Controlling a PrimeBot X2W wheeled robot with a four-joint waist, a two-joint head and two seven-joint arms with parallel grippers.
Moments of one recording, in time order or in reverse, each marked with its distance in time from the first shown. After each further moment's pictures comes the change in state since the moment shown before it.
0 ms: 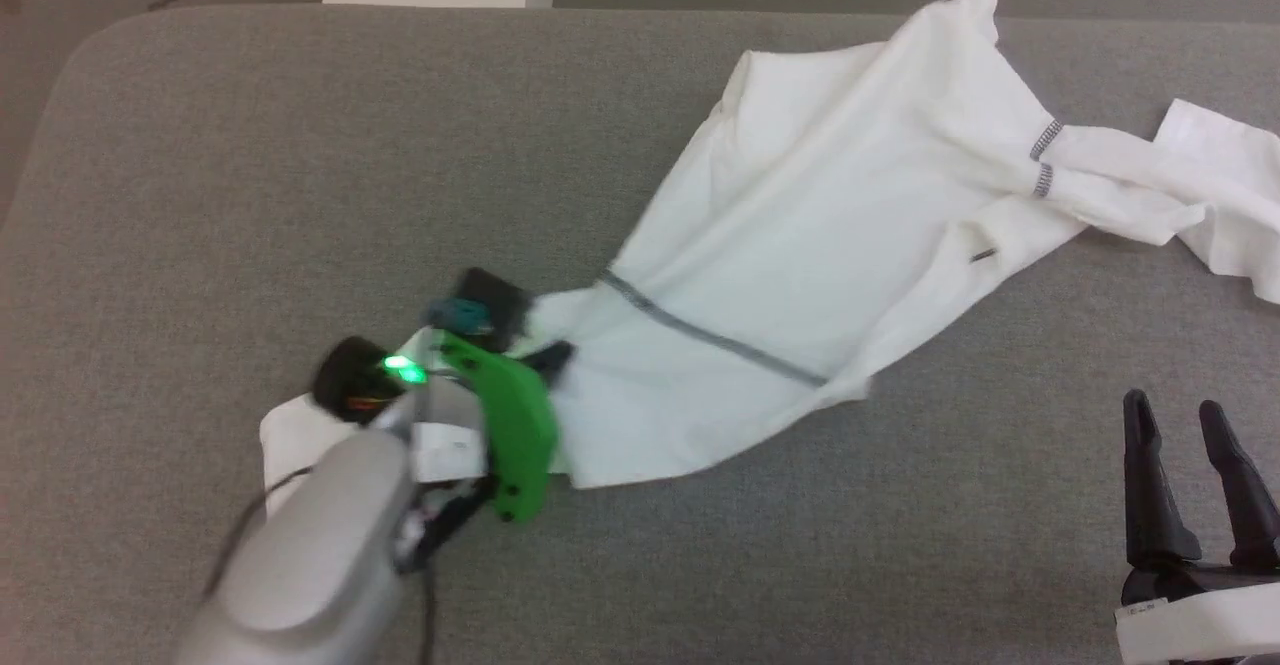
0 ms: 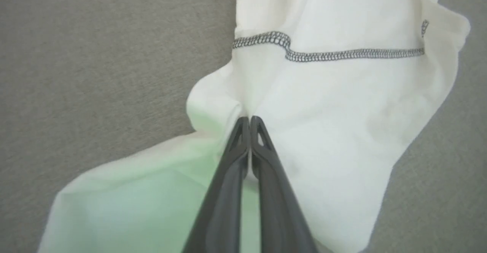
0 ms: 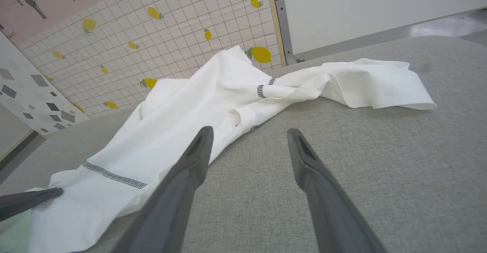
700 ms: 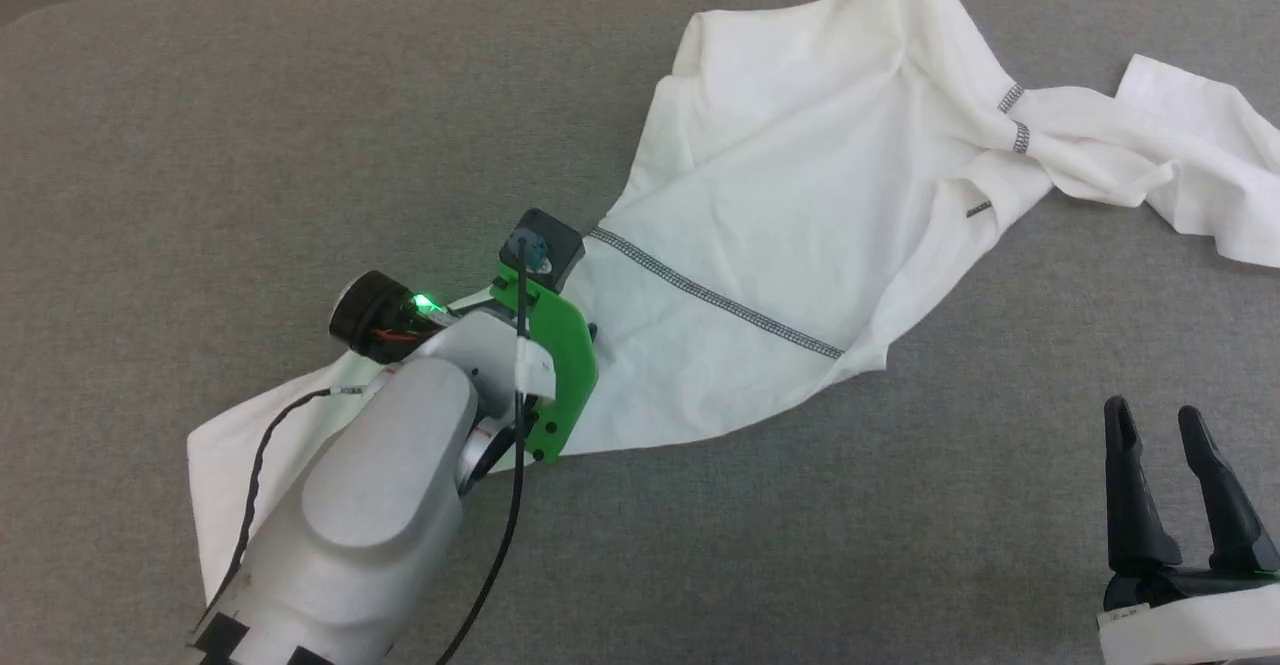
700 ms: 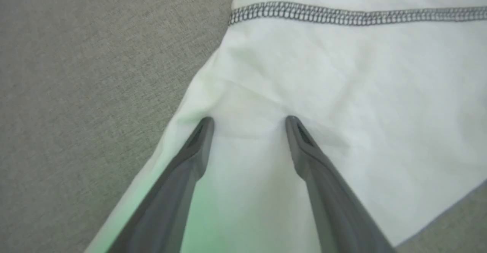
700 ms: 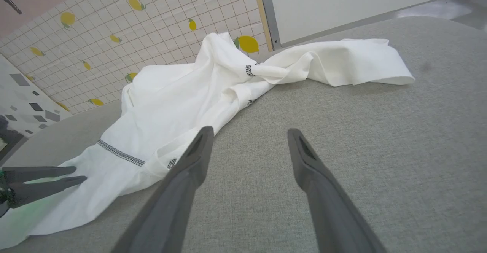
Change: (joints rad) left arm -0.144 -0.095 0.008 0.193 0.202 0.006 0.153; right arm 0.003 0.000 0.030 0.024 0.008 0.000 -0.032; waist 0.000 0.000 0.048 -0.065
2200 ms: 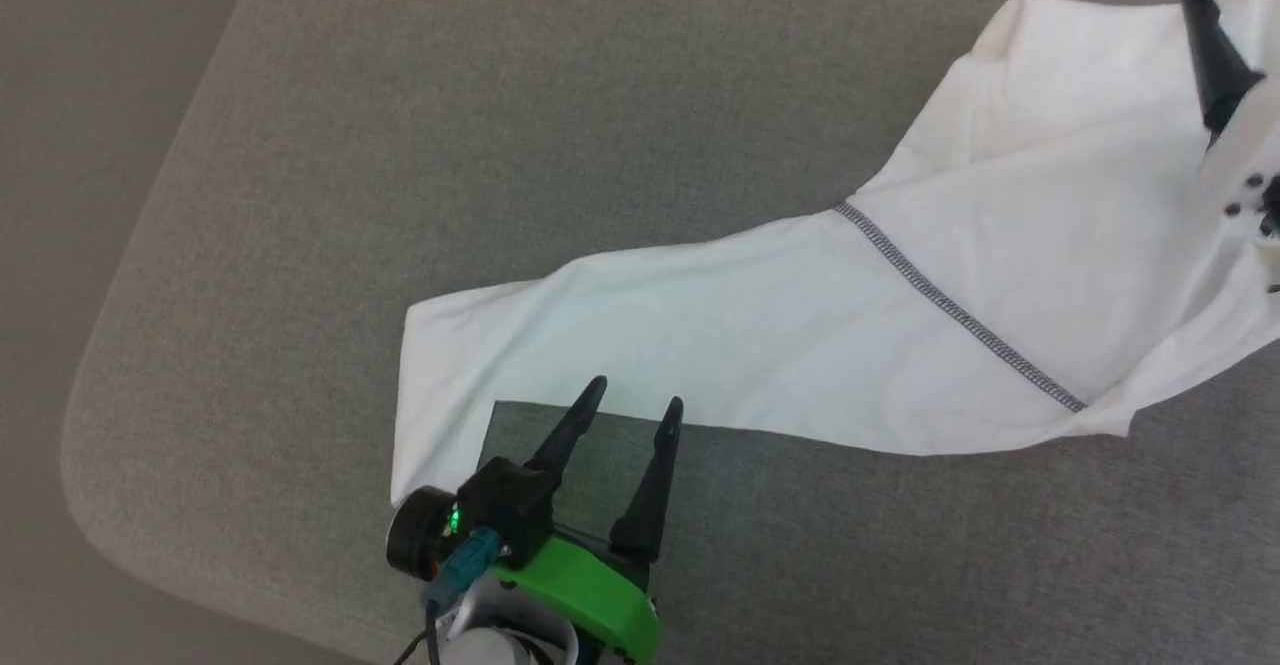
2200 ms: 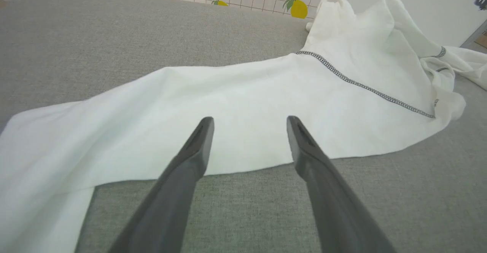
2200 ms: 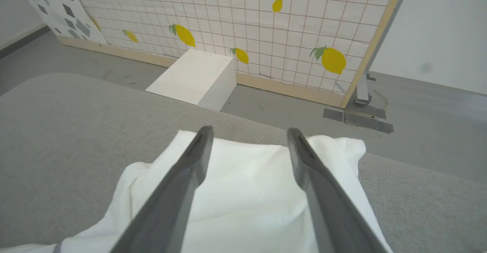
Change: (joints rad) left arm 0.546 -0.107 0.093 -0.476 -0.012 0.132 -0.672; right arm -0.918 -0.283 0.063 0.562 -0.156 0.000 0.408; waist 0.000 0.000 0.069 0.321
